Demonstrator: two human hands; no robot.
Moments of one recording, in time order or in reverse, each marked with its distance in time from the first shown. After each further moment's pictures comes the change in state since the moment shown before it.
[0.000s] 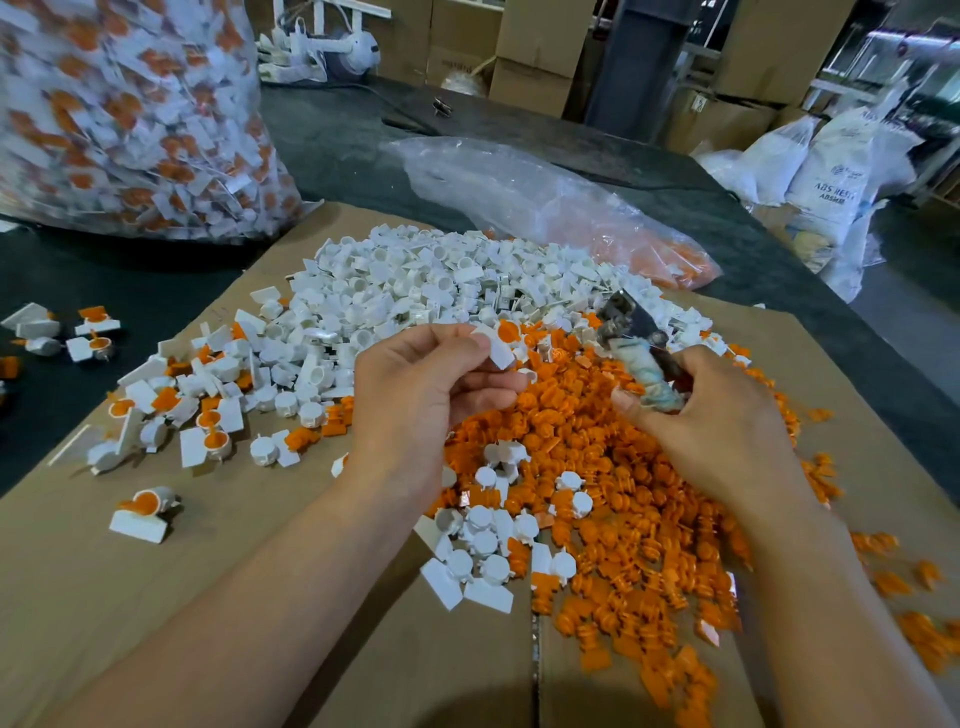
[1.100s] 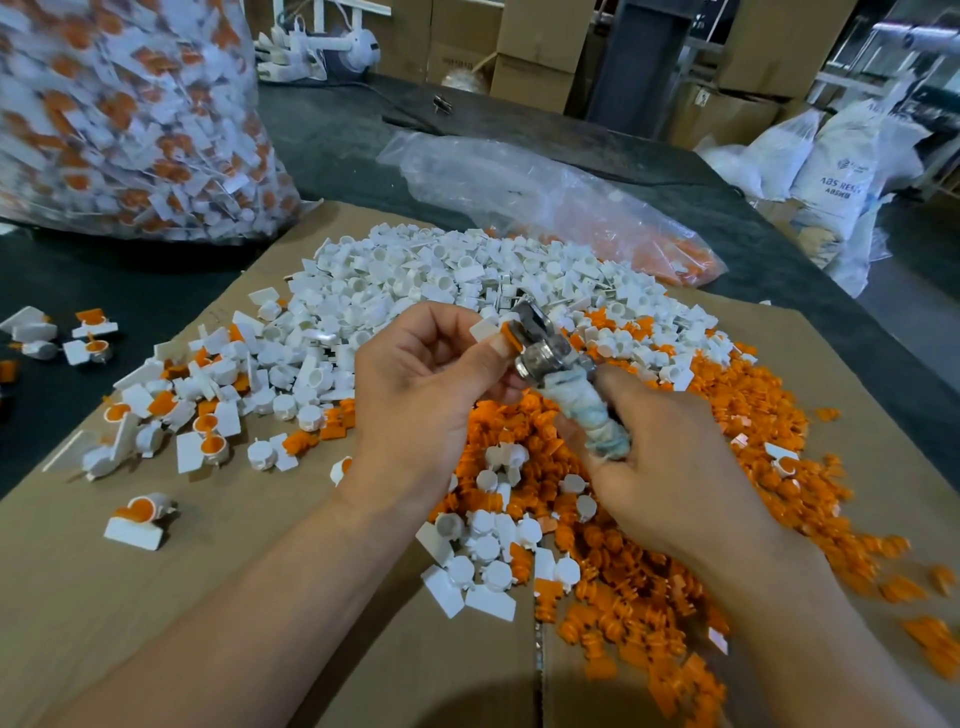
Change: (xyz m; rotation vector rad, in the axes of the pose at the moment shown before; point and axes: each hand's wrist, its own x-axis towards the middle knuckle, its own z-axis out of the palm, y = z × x) left_hand -0.002 -0.003 0.005 0.069 -0.074 0.294; right_hand -0.031 -0.046 -0.003 0.269 -0.148 -0.334
